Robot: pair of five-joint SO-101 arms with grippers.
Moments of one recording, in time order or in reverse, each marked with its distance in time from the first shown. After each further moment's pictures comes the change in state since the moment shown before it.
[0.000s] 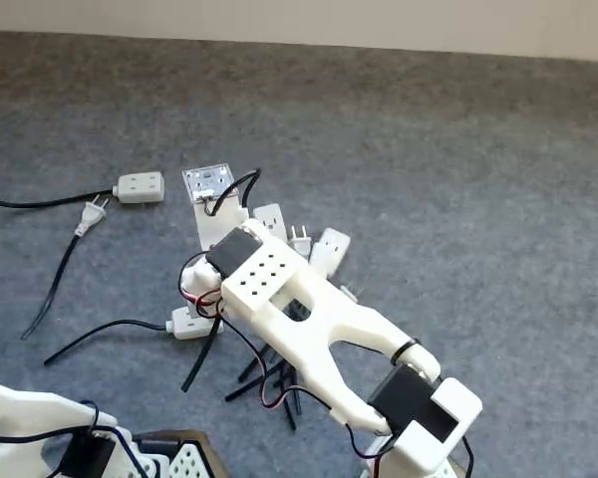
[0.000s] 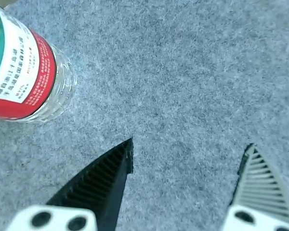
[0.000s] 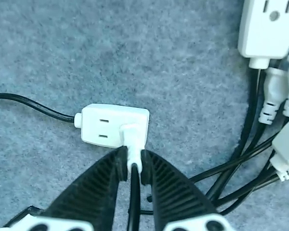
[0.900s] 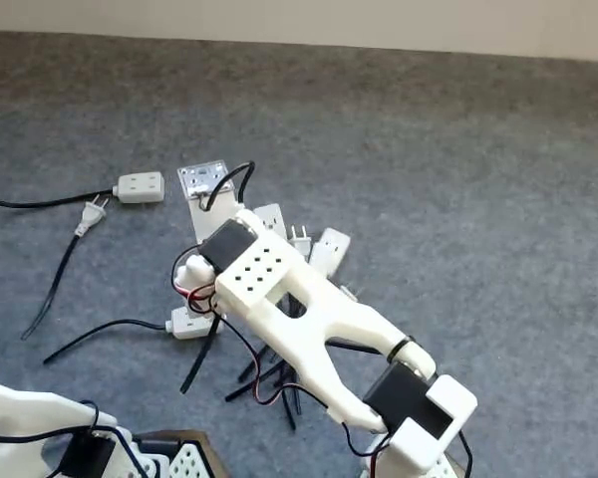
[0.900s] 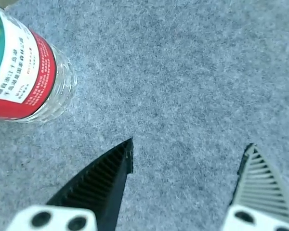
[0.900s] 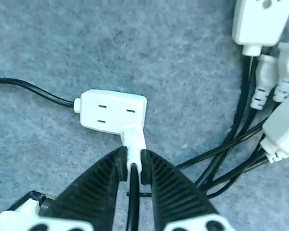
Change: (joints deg) left arm 0.0 0.0 0.0 0.0 0.0; right arm -0.6 0.3 -6.7 7.8 0.0
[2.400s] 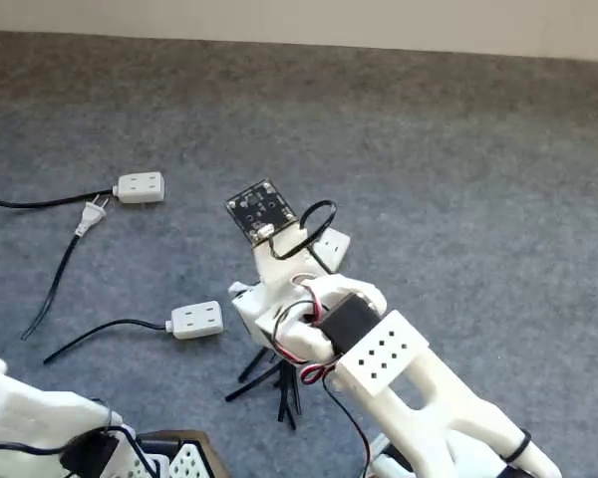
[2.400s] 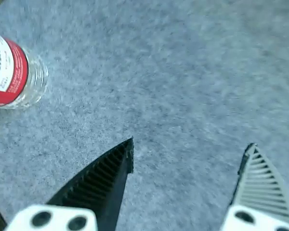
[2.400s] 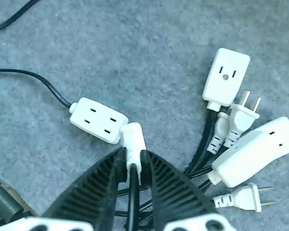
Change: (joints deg) left arm 6.8 -14.3 0.1 19.2 0.0; right arm 6.0 -42.3 41.5 -23.7 23.4
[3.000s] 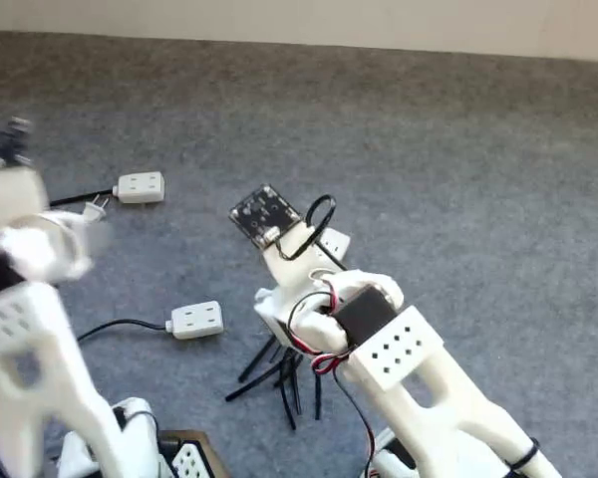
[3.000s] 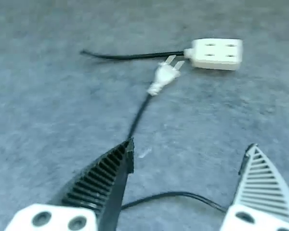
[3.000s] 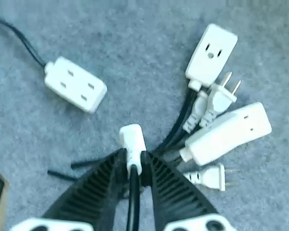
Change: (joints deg) left arm 38.1 -50.6 35.3 8.8 0.1; right arm 4.4 -1.8 -1.4 7.6 11.2
